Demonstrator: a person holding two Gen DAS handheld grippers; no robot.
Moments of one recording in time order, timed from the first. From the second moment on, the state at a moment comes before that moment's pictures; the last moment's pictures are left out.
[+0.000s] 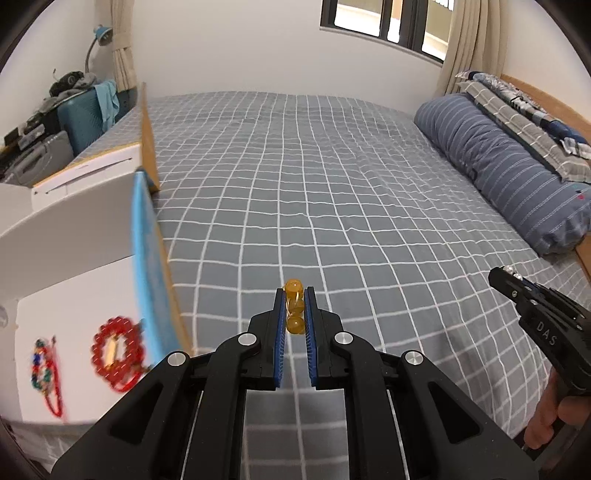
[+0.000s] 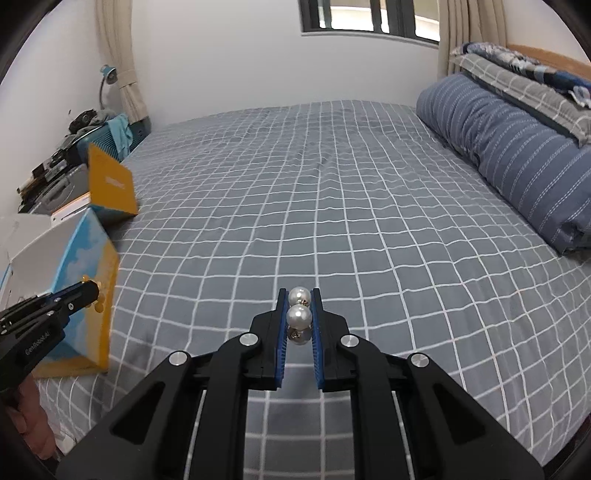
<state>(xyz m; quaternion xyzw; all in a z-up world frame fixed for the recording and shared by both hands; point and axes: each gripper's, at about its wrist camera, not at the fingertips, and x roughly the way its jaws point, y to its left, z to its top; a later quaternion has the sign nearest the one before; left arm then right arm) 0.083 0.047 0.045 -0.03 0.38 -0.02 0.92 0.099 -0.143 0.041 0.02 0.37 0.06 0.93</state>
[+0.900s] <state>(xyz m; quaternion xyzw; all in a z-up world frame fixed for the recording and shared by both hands) 0.023 0.138 0.111 -0.04 0.35 0.03 0.94 0.075 -0.041 0.099 0.00 0.34 0.12 0.93</state>
